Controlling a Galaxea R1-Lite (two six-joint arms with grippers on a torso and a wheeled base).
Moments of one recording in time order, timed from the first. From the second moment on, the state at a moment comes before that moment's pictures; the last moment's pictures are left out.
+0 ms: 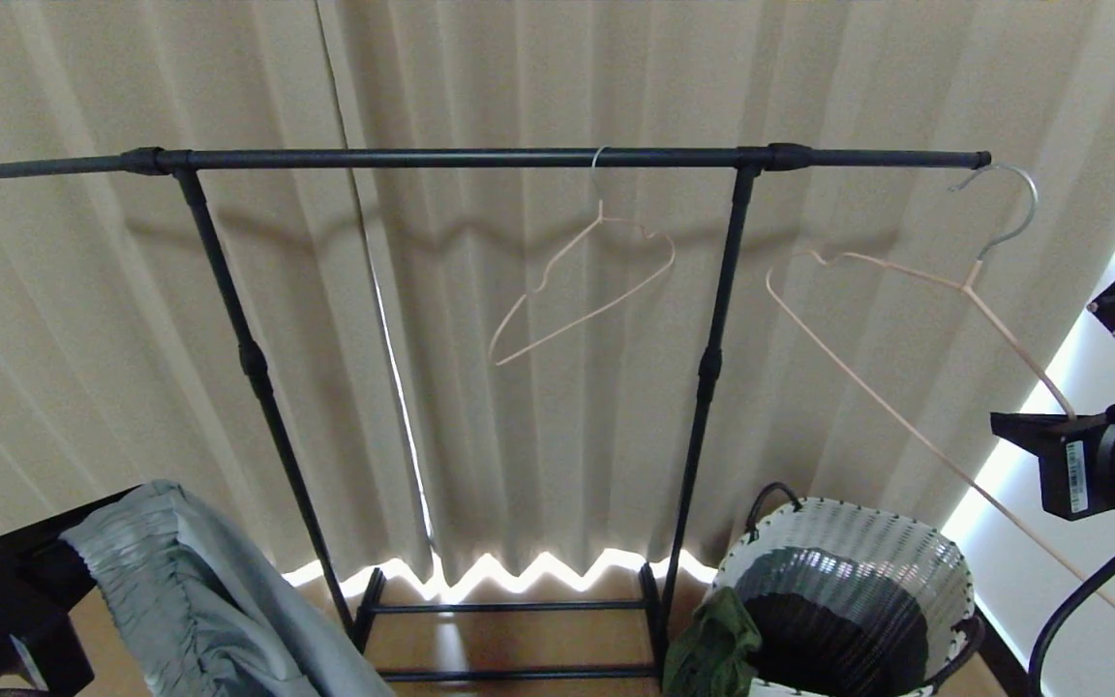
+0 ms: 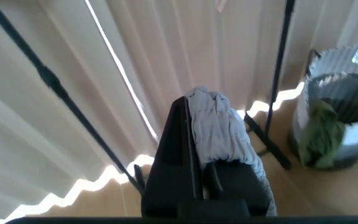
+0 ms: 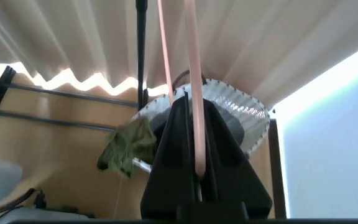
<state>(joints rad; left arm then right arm) -0.20 0.93 -0.30 -0.48 -0.12 0.24 0.25 1.23 -0.75 -0.01 -0.22 -0.03</state>
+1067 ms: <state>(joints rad) -0.32 1.21 -0.72 -0.32 0.21 0.38 0.66 1.22 -0.65 -0.10 0.01 0.04</state>
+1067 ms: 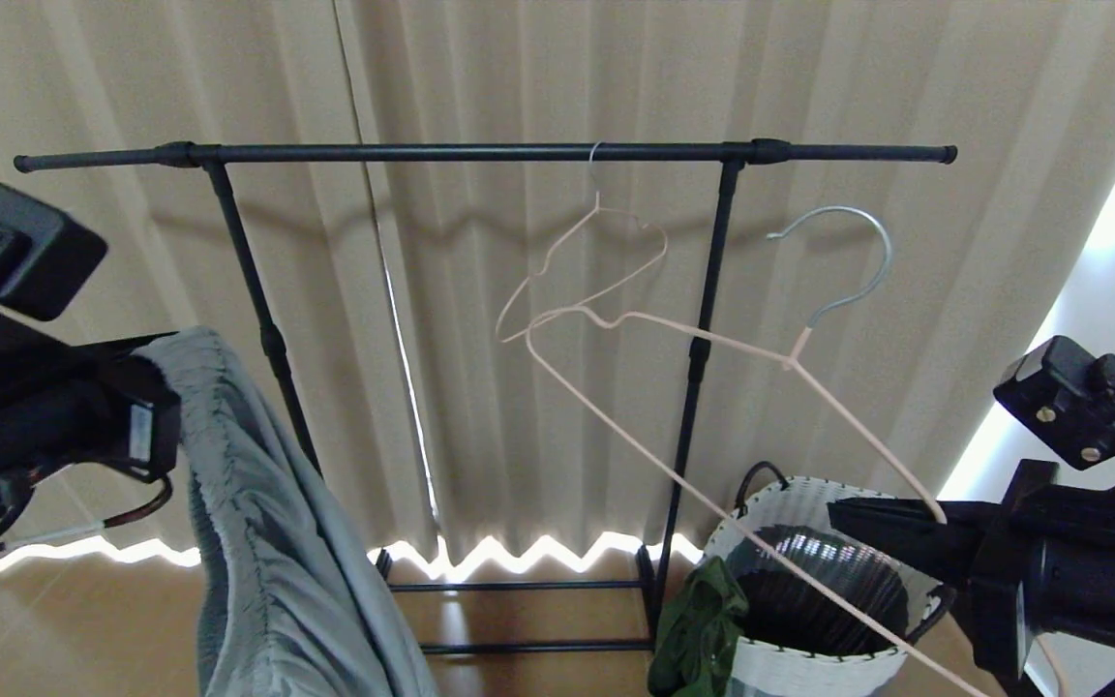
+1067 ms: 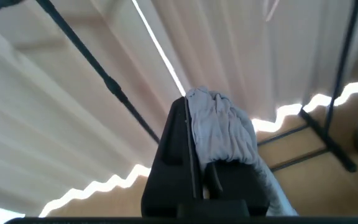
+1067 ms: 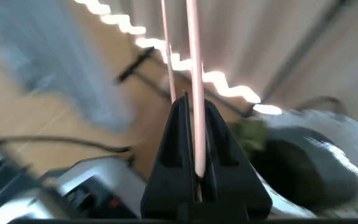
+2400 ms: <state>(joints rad) -0.47 1.66 -1.12 -0.18 0.52 0.15 0.84 1.48 -0.78 -0.22 0.05 0.14</state>
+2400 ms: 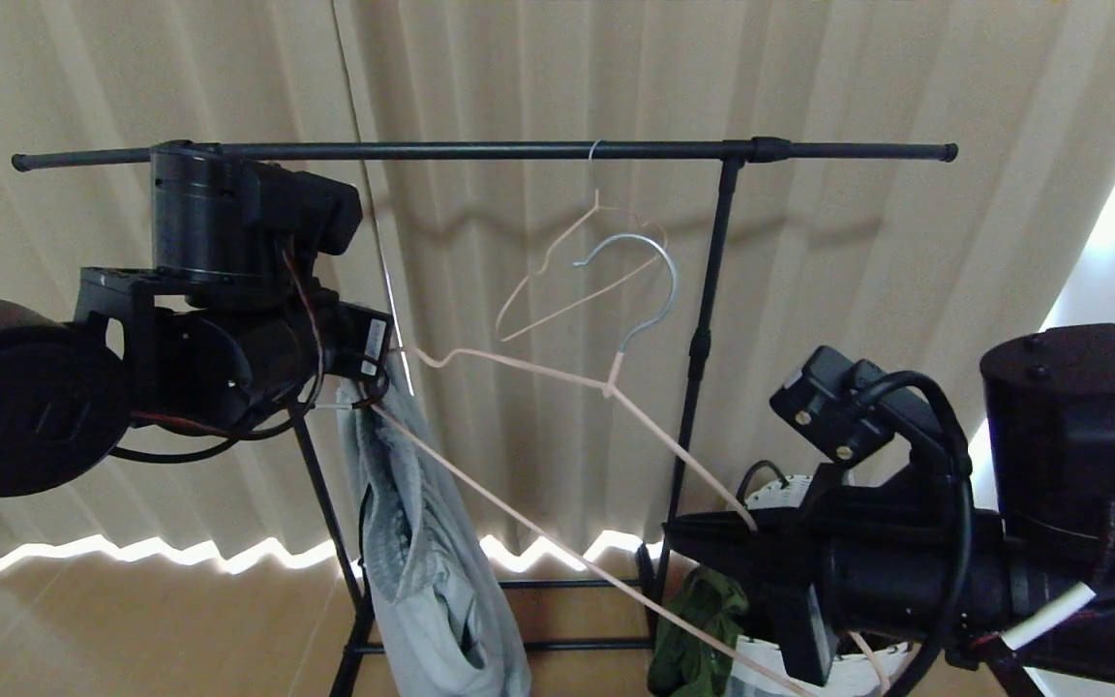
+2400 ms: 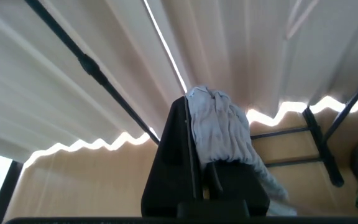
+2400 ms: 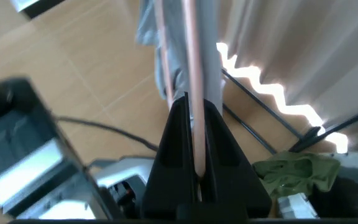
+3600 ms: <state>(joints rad) -0.40 1.61 -1.14 -0.02 0.61 0.21 1.02 1.70 -0.99 -0.16 -0.20 0.41</state>
